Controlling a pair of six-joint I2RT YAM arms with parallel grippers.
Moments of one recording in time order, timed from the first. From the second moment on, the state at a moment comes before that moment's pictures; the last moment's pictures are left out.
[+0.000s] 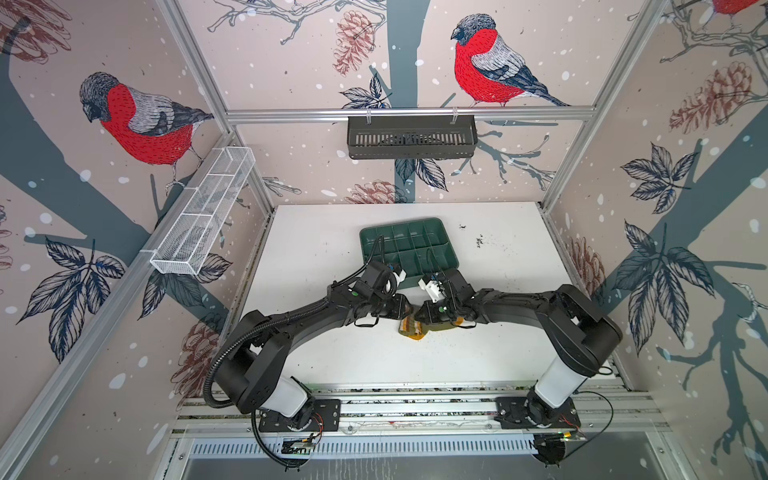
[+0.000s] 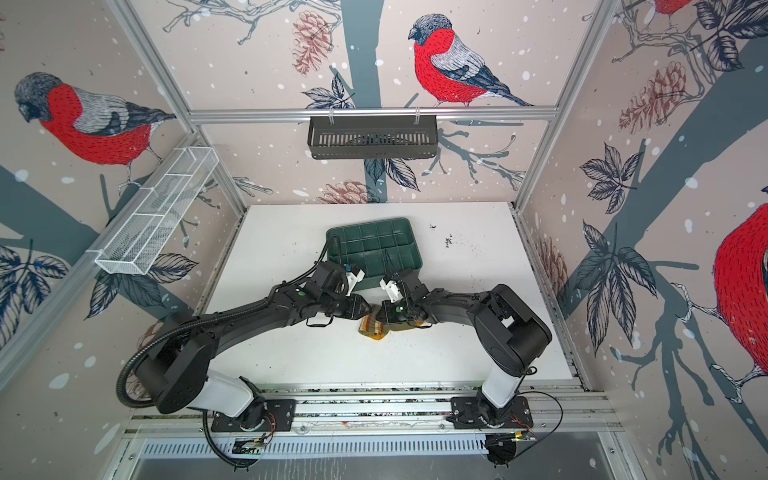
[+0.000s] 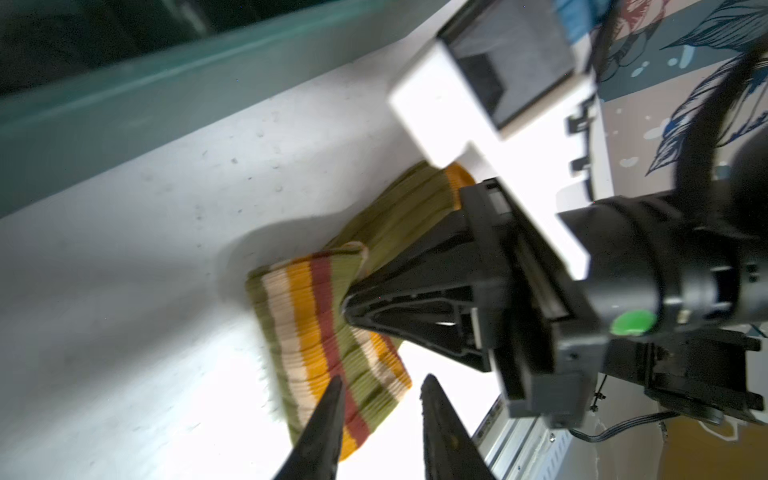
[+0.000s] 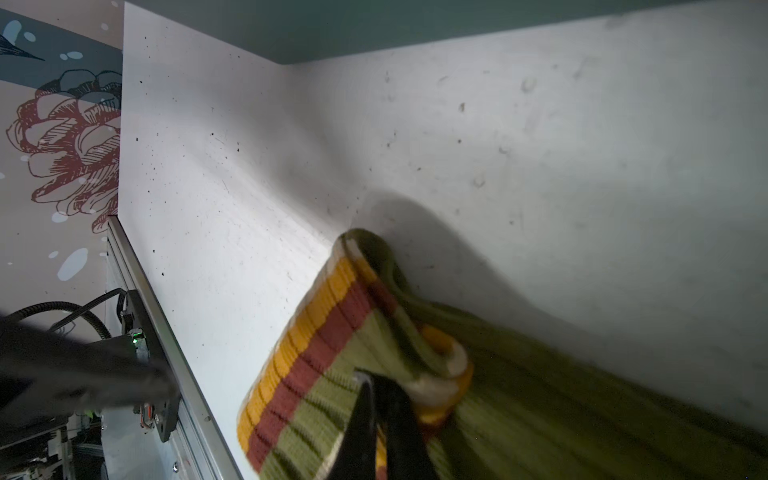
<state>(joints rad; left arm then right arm) -0.66 1.49 0.81 -0.23 0.44 -0.50 0.70 1.70 0.78 -0.01 -0.50 0.51</state>
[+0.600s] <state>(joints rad) -0.59 1.57 0.67 -0.05 0.57 -0.52 0.71 1.70 0.78 -0.02 -0.47 0.50</state>
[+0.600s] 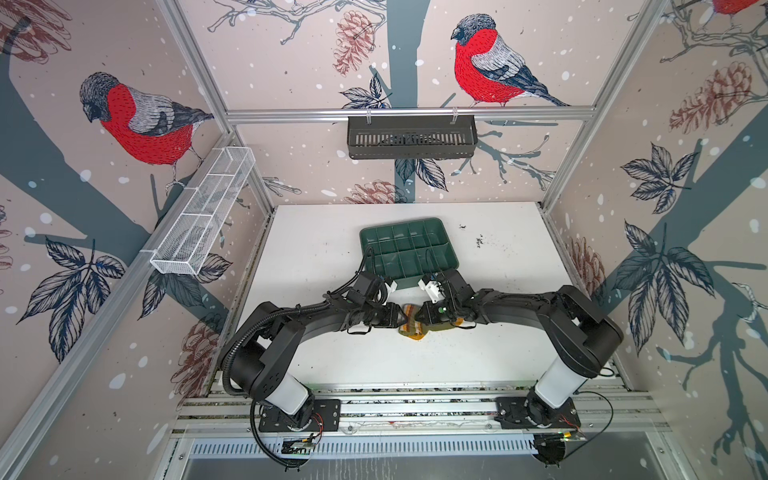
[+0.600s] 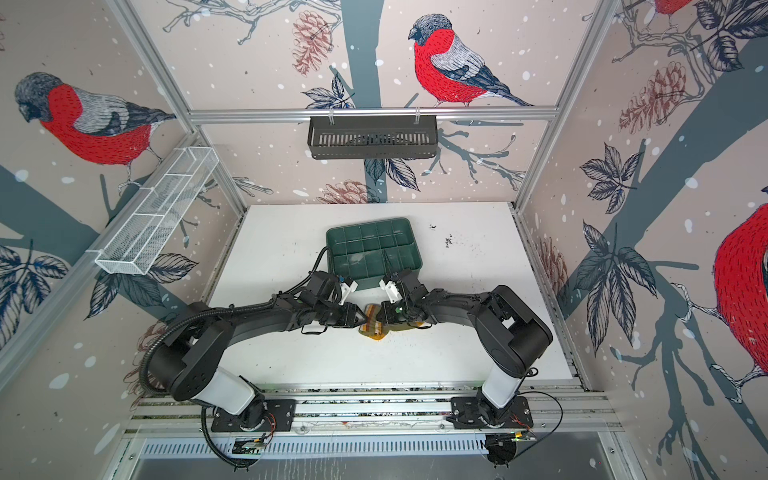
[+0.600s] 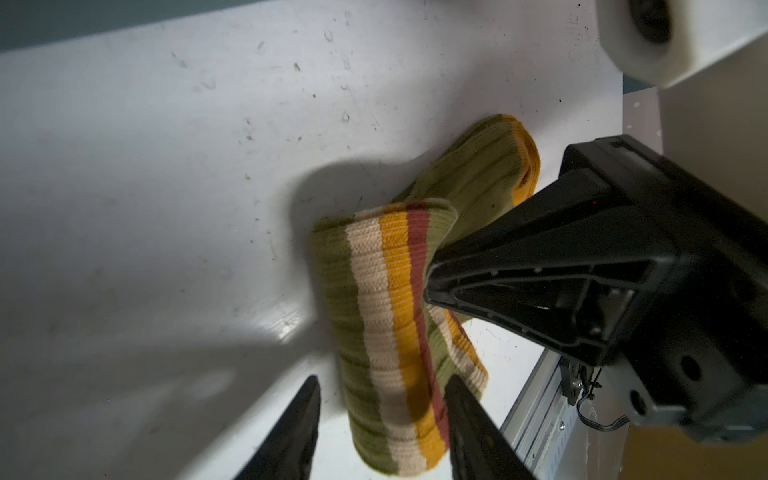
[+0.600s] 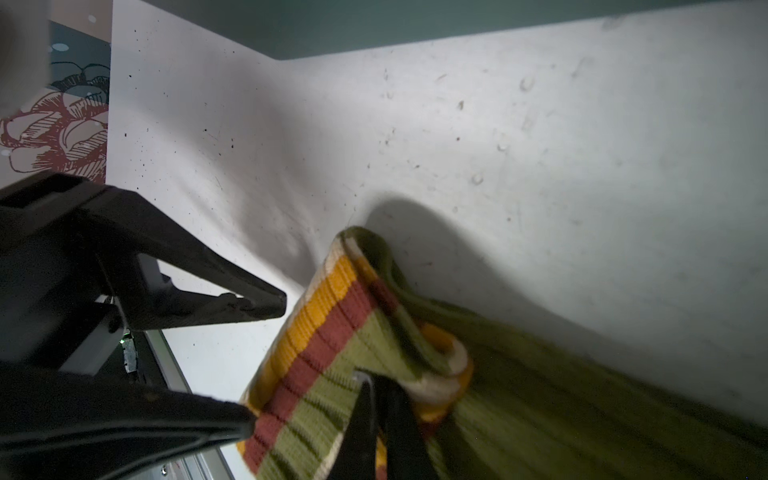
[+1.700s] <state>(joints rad) -0.59 1.67 0.60 0.19 0.70 -0.58 0.71 1.71 0.80 -0.05 -0.46 0.50</state>
